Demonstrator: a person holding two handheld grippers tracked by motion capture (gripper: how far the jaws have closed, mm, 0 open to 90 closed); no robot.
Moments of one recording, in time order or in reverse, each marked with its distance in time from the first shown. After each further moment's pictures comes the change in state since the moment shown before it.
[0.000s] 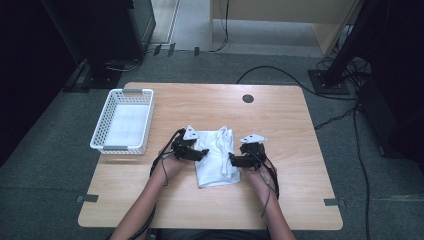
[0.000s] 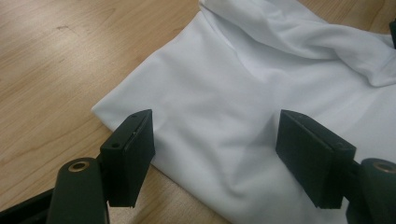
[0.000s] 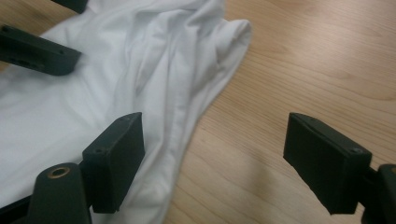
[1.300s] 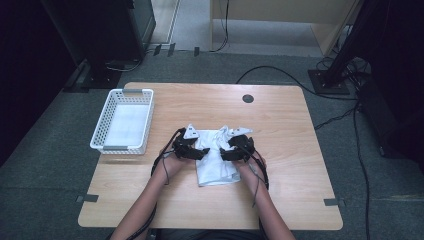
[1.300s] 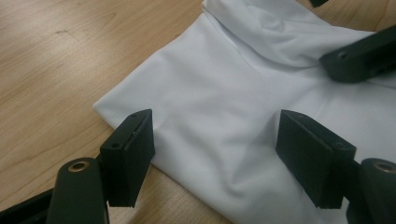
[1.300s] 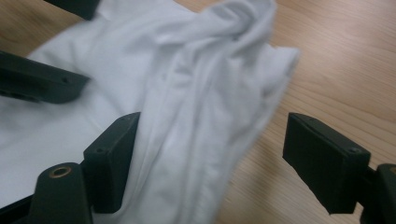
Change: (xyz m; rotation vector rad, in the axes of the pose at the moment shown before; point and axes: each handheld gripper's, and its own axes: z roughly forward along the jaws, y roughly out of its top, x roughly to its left) left arm 0.002 0.001 0.004 -0.017 -0.007 -0.010; right arm 0.012 0.023 0.033 0.052 0.009 -0.046
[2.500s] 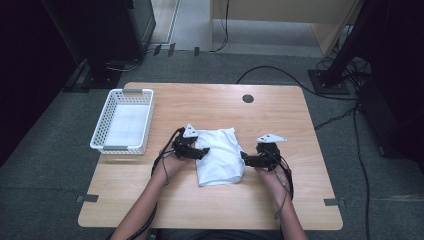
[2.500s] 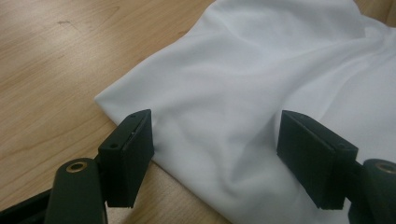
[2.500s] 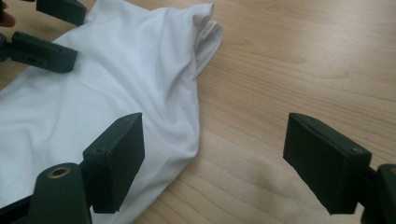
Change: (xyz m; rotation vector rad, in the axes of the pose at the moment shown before) left arm 0.000 0.001 -0.001 0.001 -0.008 -0.068; right arm -0.043 -0.041 -0.056 -0.093 0.042 0.115
